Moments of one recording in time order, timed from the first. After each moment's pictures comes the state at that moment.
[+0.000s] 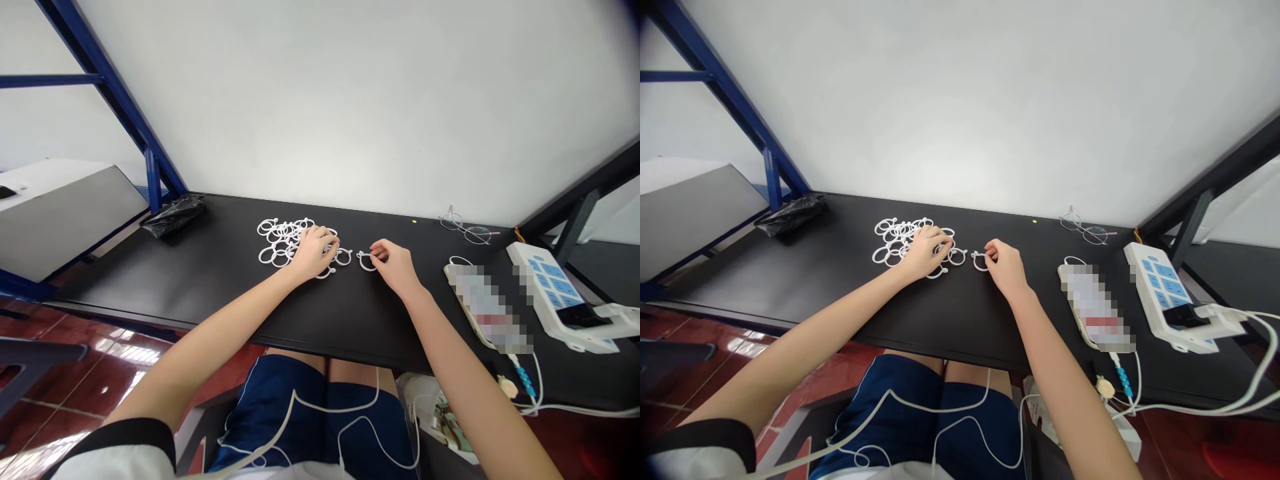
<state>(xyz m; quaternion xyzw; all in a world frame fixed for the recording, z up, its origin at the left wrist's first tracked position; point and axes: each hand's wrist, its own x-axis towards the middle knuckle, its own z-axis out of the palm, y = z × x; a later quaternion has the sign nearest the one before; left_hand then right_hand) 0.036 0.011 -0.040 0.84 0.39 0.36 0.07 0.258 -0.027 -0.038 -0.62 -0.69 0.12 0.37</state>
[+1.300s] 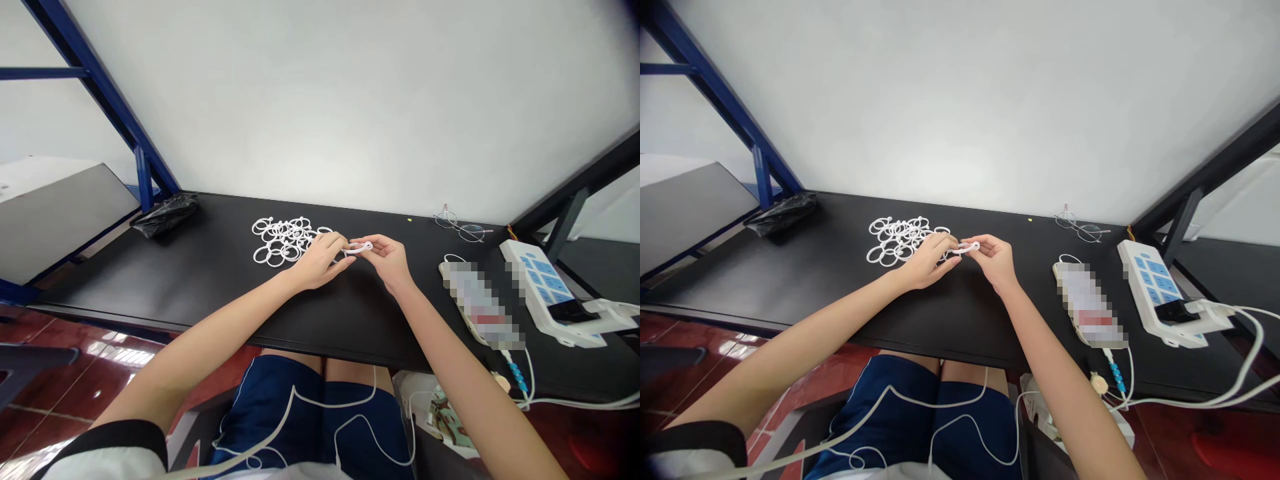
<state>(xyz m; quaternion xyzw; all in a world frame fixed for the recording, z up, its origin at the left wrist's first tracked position) 0.044 -0.012 -0.025 0.89 0.24 0.36 0.10 0.230 -0.038 -0.021 -0.43 -0.54 0.43 0.58</state>
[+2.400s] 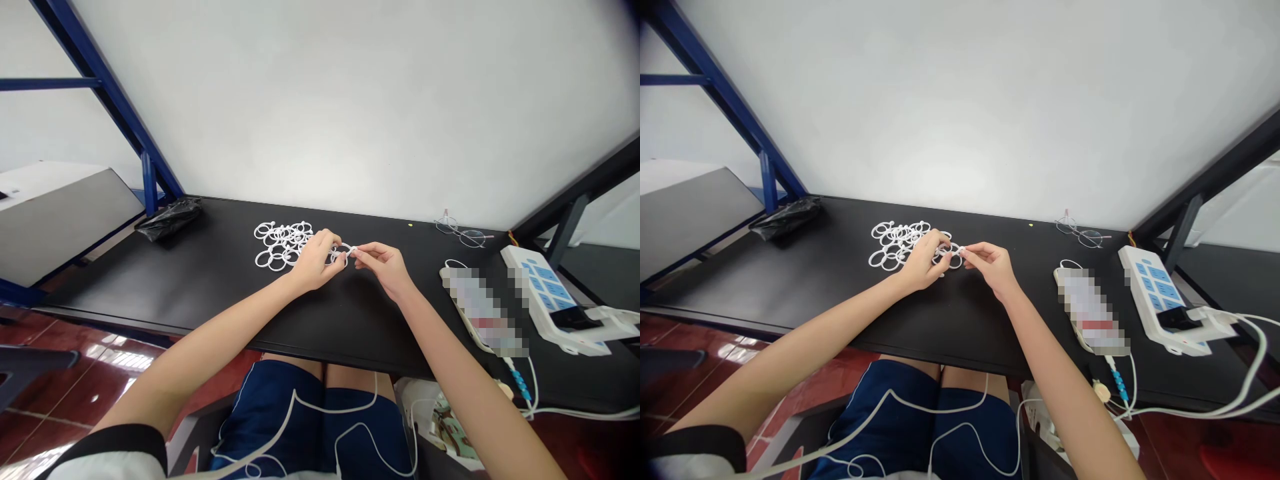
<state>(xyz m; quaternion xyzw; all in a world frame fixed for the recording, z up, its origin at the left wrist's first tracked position) 0.042 -0.009 -0.025 0.84 0.30 0.44 0.10 0.227 -0.042 -0.013 -0.46 -0.51 0.48 0.54</state>
